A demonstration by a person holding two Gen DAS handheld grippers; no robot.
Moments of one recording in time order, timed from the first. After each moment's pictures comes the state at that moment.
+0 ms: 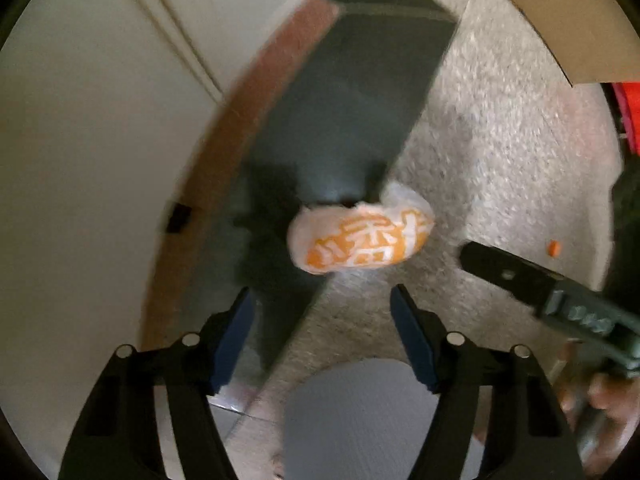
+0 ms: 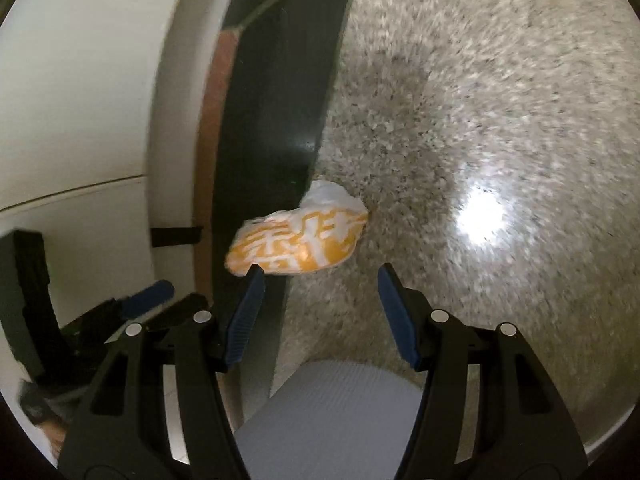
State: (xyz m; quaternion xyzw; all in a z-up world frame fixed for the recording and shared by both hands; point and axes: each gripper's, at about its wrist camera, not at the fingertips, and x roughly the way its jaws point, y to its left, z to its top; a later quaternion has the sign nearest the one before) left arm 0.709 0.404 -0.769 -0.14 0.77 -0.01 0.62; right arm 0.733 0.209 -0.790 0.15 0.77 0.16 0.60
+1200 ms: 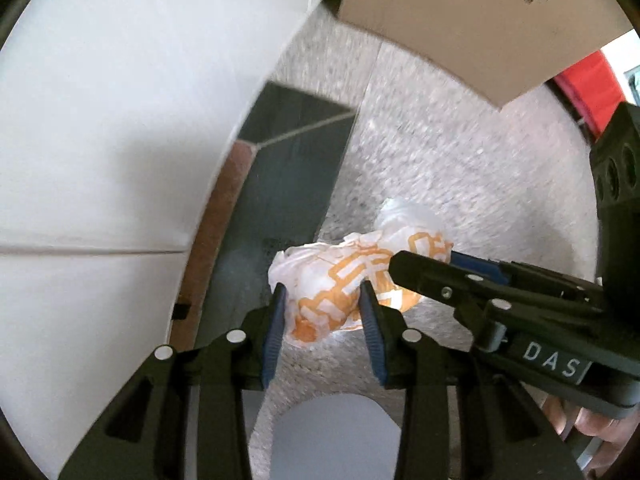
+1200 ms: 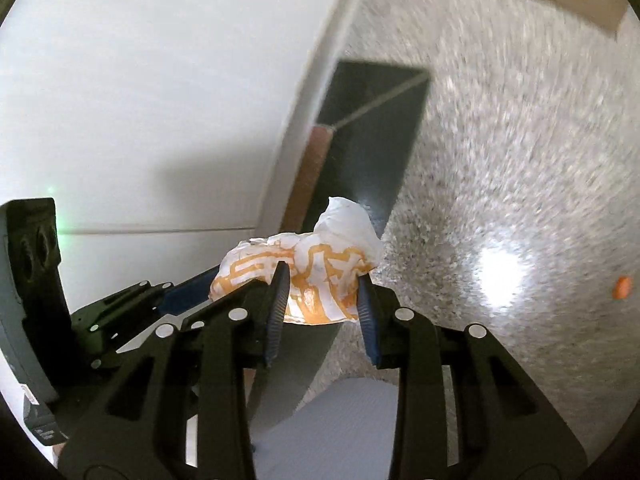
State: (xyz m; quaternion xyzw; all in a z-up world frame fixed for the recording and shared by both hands) left arm 0.750 0.348 -0.615 -0.08 0.67 -0.04 0.74; right arm 0.759 0.205 -0.631 0.15 0.67 0.23 0.69
